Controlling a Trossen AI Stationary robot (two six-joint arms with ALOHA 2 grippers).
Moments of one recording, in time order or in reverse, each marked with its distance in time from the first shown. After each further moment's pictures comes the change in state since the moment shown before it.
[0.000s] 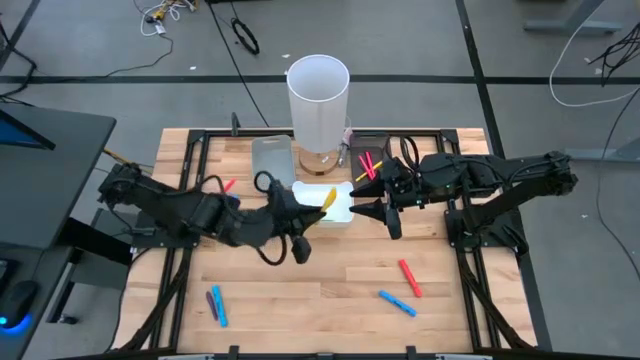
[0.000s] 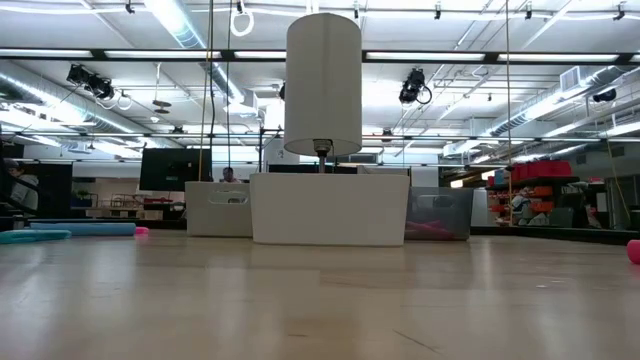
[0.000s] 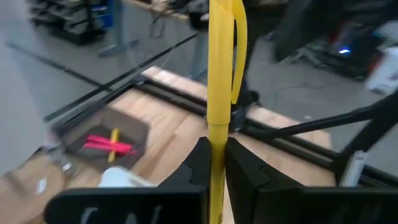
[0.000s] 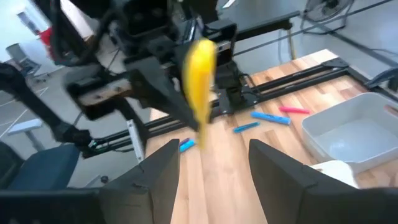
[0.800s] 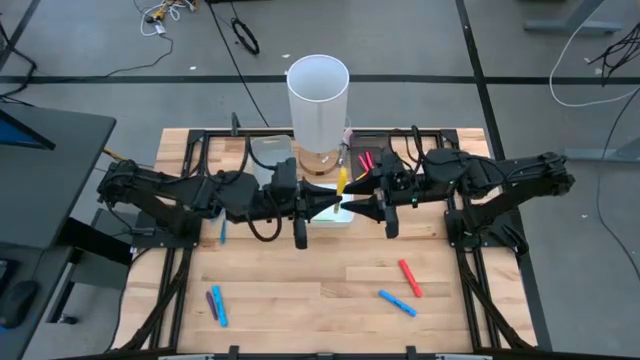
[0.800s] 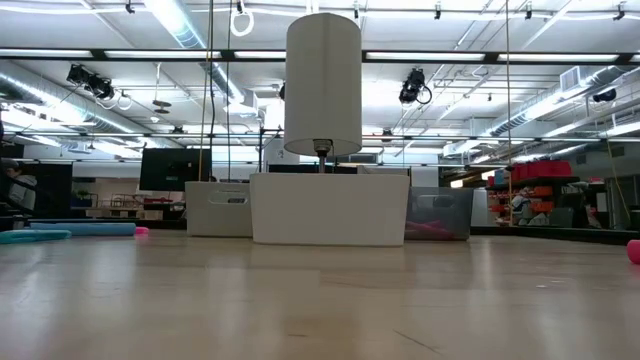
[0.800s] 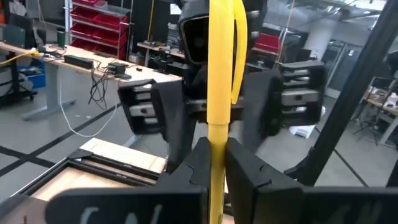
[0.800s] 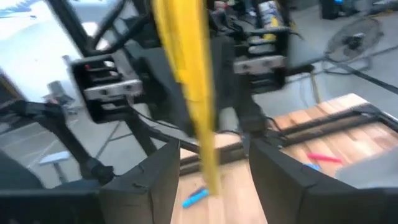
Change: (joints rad) left arm 0.128 -0.023 0.000 0.382 0.284 0.225; right arm 0.000 0.034 0.000 0.241 -0.037 -0.029
